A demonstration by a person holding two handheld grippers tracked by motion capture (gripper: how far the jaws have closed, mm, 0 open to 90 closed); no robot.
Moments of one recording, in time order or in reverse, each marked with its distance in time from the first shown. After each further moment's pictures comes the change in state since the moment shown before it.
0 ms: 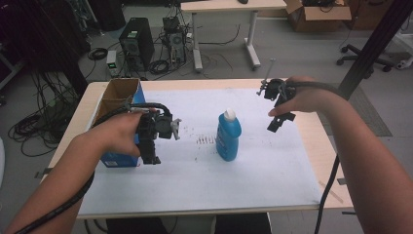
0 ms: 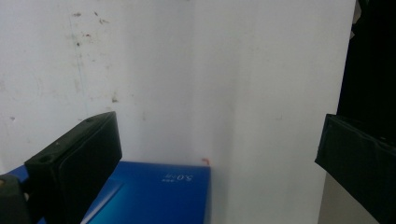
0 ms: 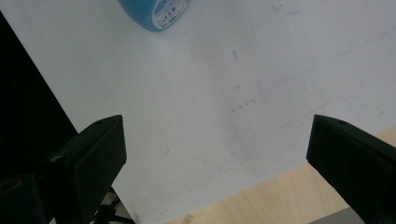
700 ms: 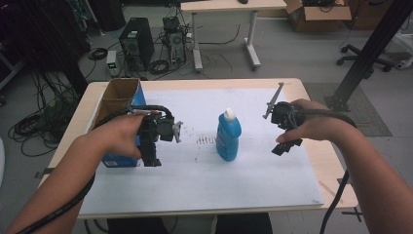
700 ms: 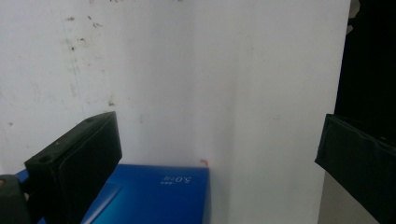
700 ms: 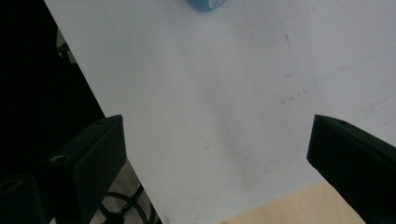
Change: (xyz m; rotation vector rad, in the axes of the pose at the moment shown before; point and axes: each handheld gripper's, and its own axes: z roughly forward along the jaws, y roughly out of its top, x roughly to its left) left arm -0.003 0.004 0.001 0.012 0.001 0.023; right arm 0.043 -0.031 0.022 -0.058 0.037 -0.011
